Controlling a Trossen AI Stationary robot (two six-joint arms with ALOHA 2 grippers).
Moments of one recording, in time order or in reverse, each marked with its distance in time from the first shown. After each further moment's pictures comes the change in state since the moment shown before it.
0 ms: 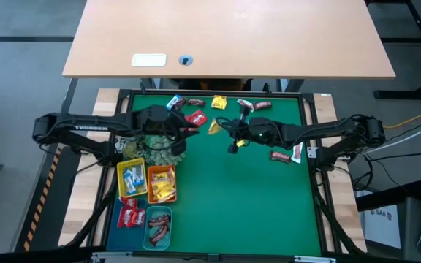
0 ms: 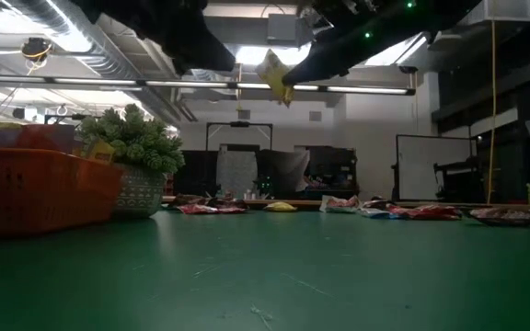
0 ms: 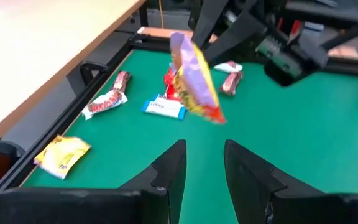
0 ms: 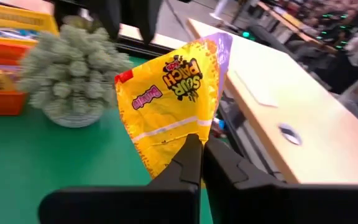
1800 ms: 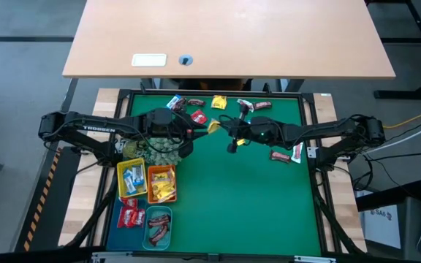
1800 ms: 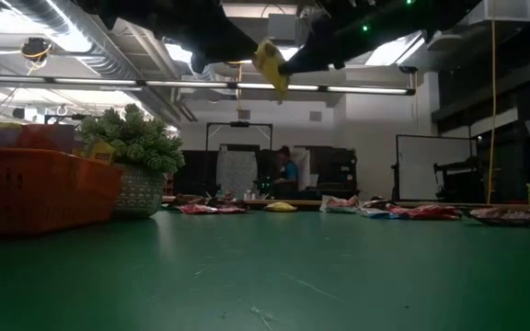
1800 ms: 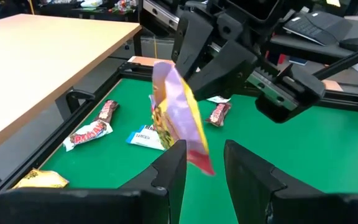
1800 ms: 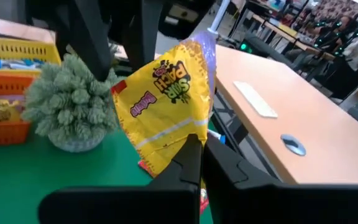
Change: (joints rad) left arm -0.038 0.087 0.000 0.210 -0.010 -0.029; right arm 0.000 0.000 0.000 0.072 -0.035 0.034
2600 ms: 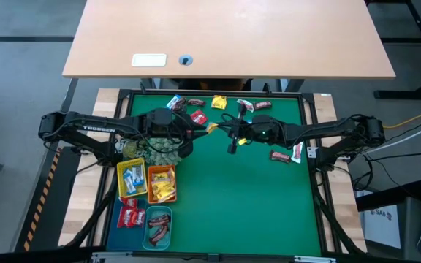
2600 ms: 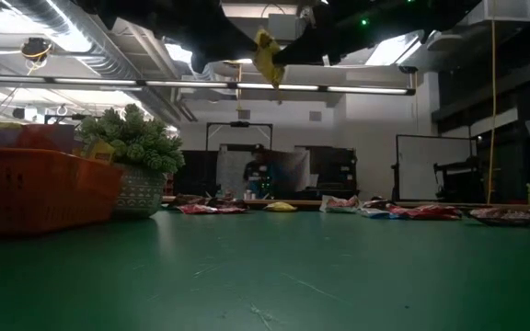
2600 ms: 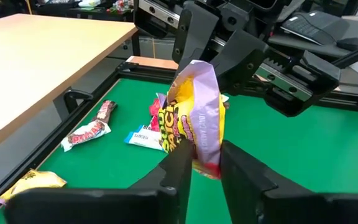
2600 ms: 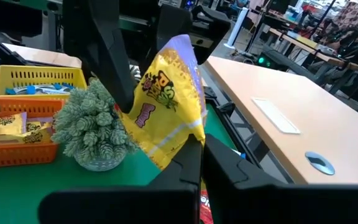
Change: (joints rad) left arm 0.000 -0.001 0.000 0.000 0.003 0.000; right arm 0.000 0.000 0.000 0.054 -0.102 0.030
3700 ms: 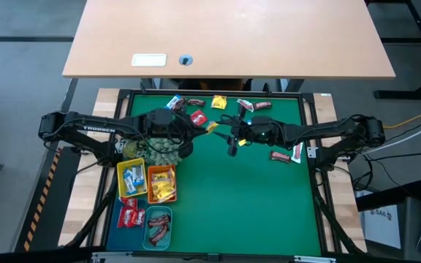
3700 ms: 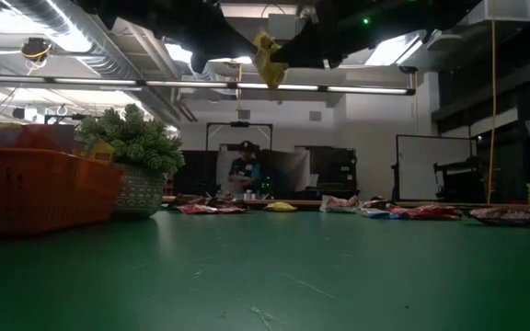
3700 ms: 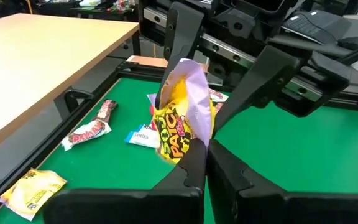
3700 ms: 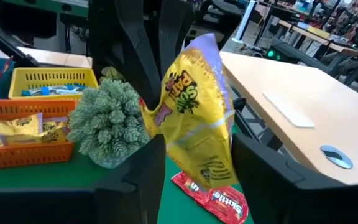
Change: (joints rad) left arm -0.009 0.000 0.000 0.000 -0.004 0.000; right arm 0.001 0.000 0.000 -0.032 -0.012 0.053
